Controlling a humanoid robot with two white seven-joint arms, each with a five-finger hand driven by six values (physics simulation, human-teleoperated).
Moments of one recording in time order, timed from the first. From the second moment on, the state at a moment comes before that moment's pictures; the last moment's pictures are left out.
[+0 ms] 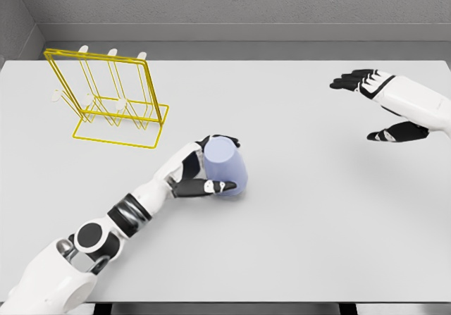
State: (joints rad) left arm -0.16 0.44 -0.66 -1.71 0.56 -0.13 -0.12; right arm -0.25 -0.73 0.02 -1.63 0.19 -0.61 0.61
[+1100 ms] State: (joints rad) left arm -0.19 0.62 -0.42 -1.80 0.58 -0.14 -0.12; right arm -0.25 -0.72 0.02 -1.63 0.19 -0.61 0.61
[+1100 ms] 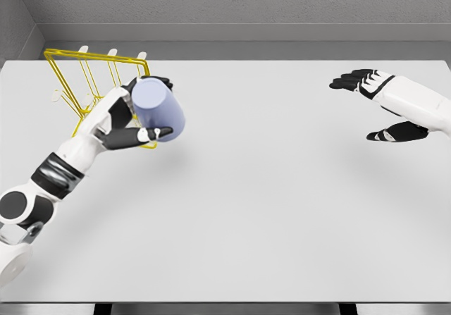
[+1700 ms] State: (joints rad) left arm -0.19 0.70 -0.36 -1.79 0.62 -0.14 -0.12; right arm -0.25 -0.72 0.02 -1.63 0.19 -0.61 0.61
